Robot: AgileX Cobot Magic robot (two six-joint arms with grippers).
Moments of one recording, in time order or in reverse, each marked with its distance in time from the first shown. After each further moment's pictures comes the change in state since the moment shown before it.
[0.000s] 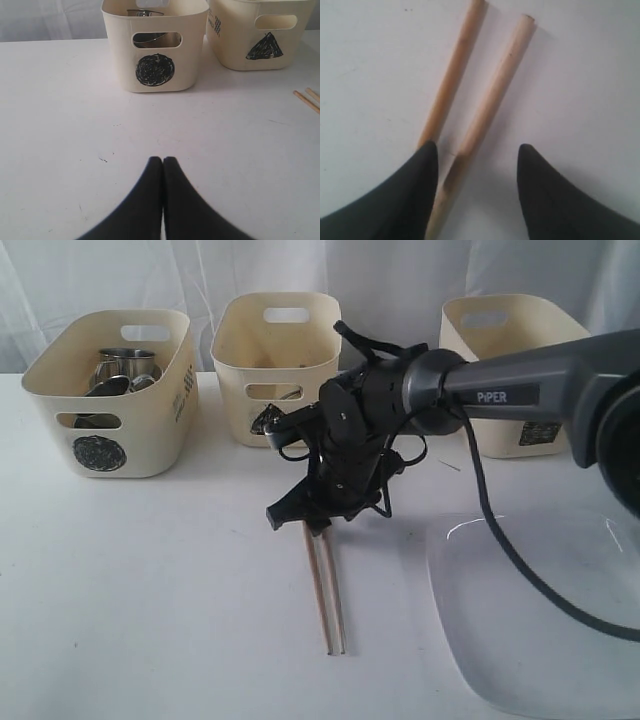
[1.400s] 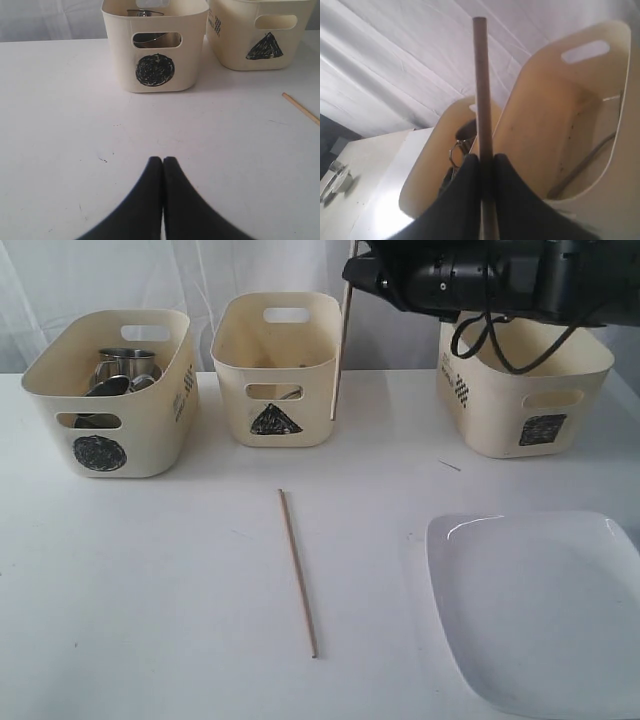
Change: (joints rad) left arm 0.000 0.000 0.000 0.000 0.000 0.000; right arm -0.381 -0.267 0.064 1.817 -0.156 -1.268
